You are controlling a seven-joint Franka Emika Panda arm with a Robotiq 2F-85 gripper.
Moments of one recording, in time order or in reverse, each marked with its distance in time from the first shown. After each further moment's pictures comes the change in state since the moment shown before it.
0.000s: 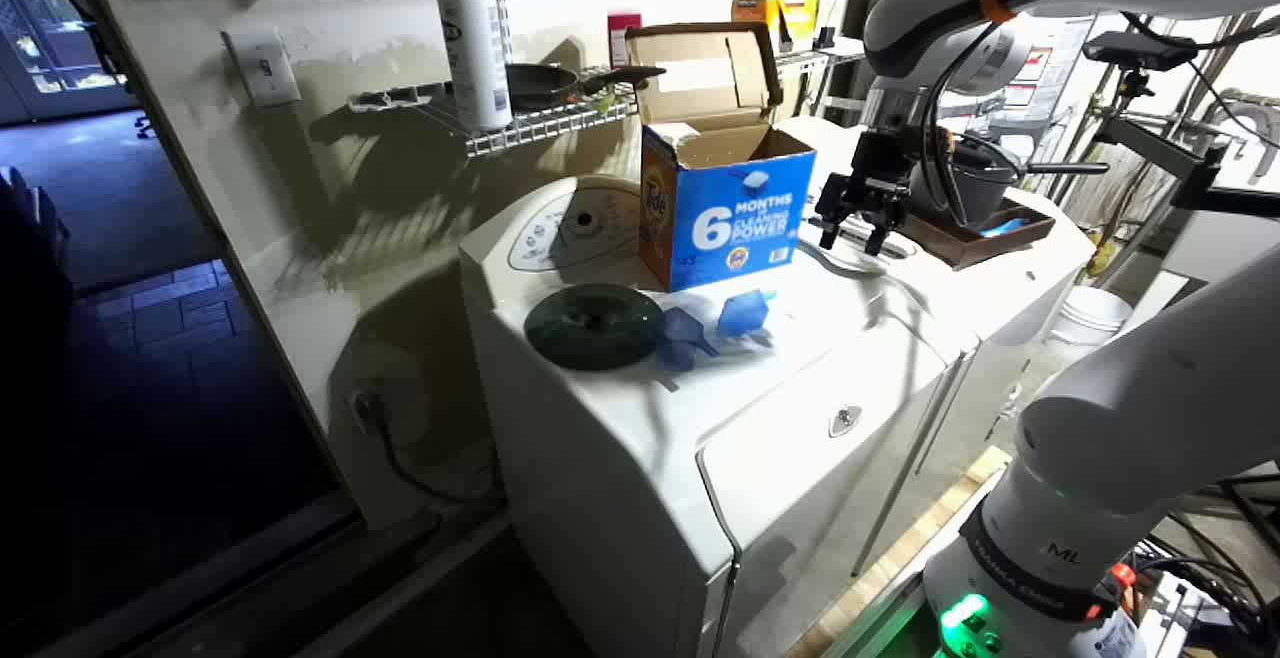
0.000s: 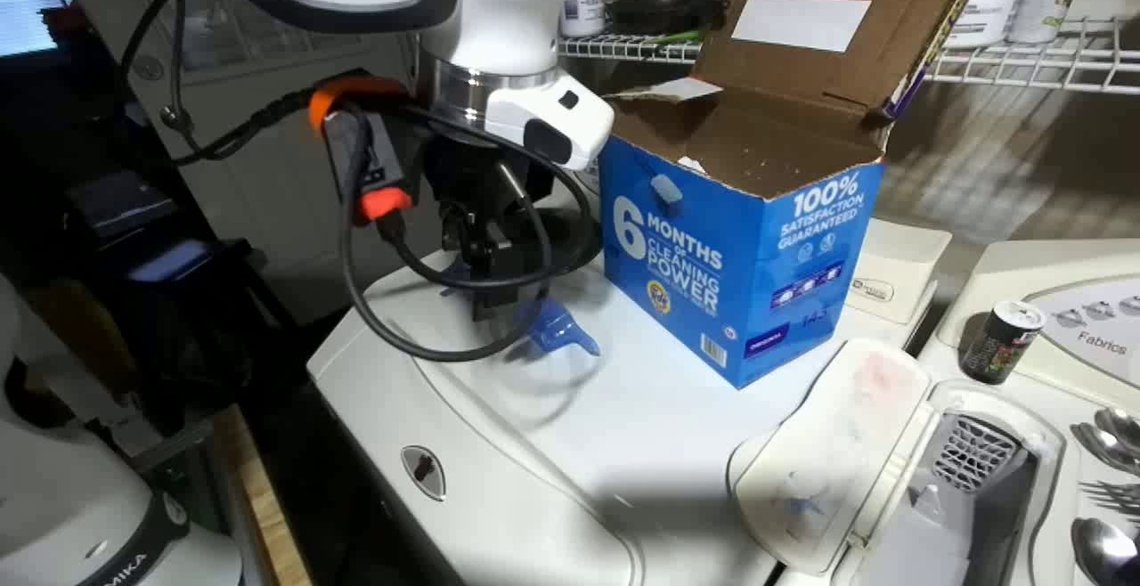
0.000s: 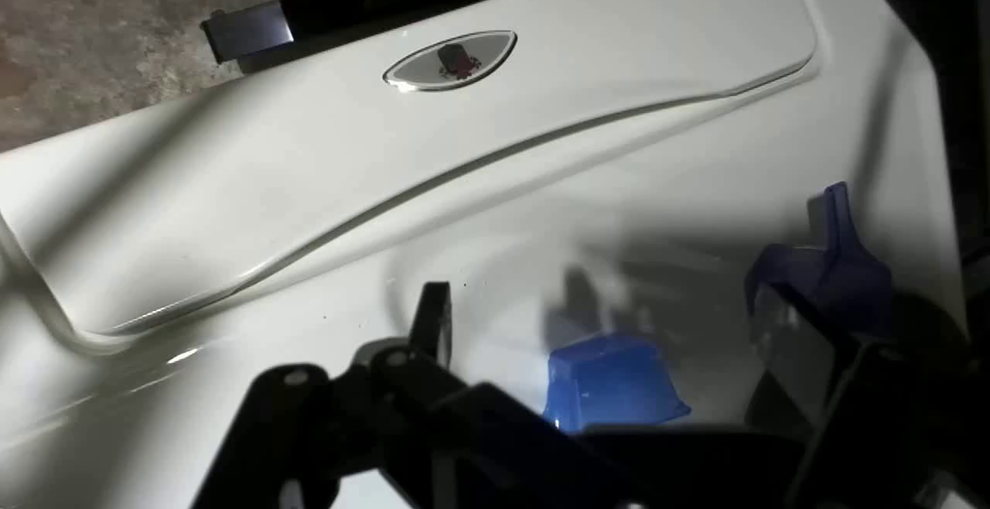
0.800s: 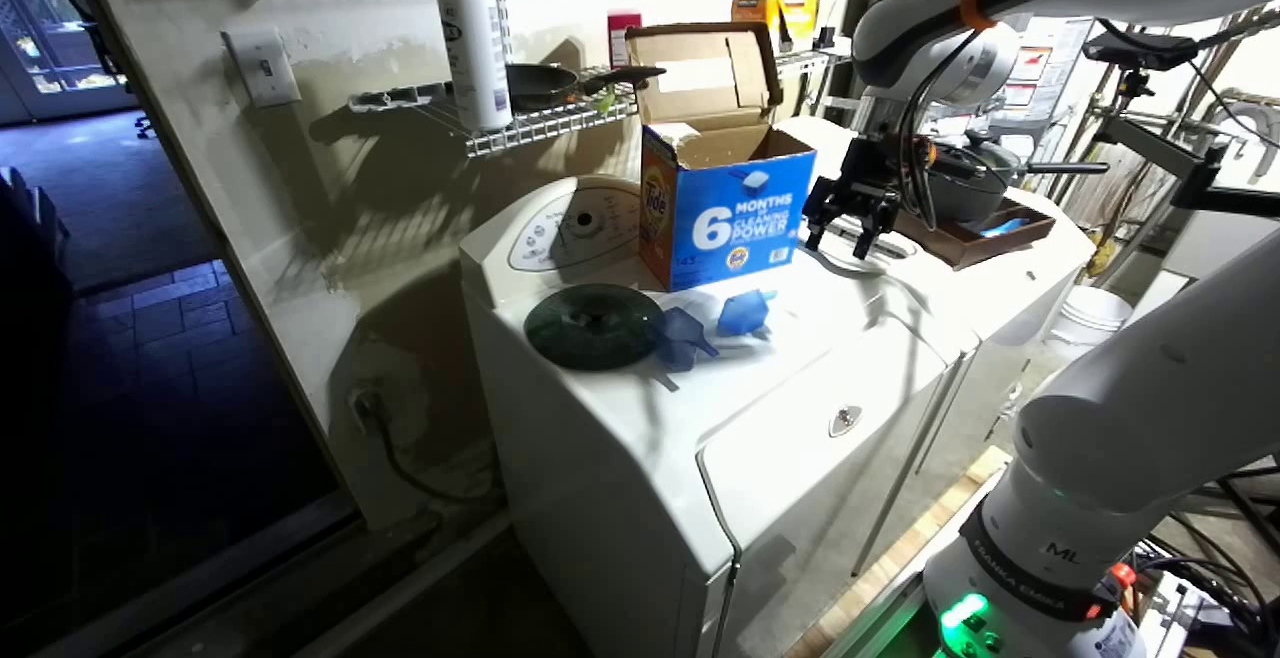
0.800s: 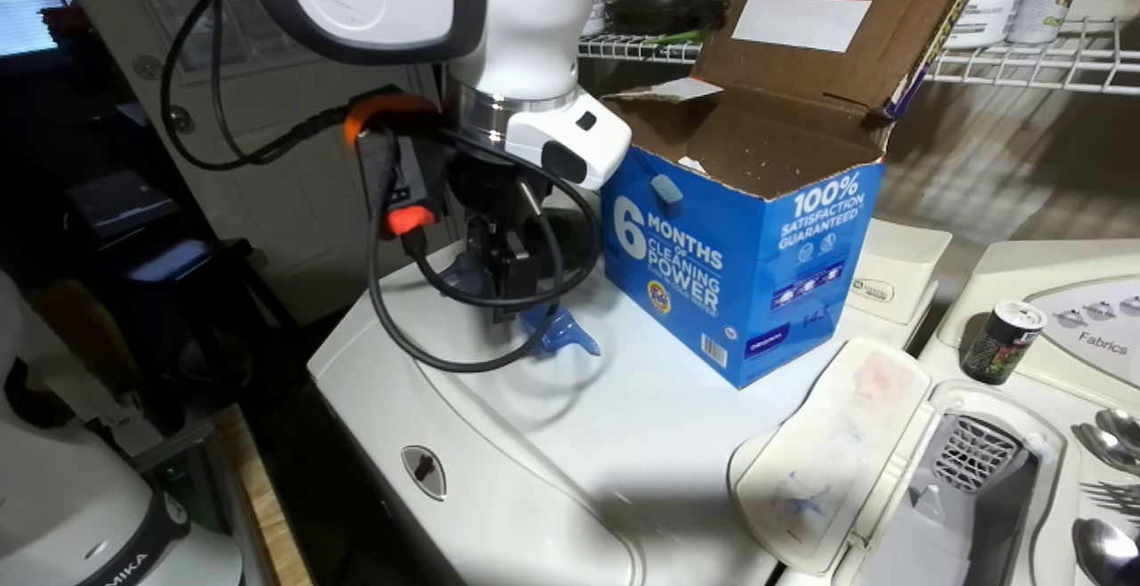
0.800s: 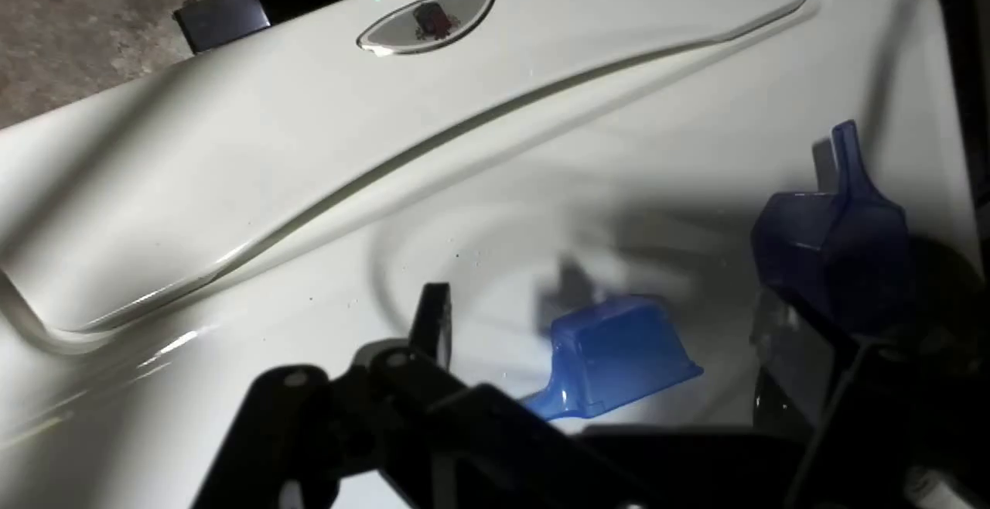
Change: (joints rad) arm -0.015 0.057 0.018 0.002 0.058 0.076 0.032
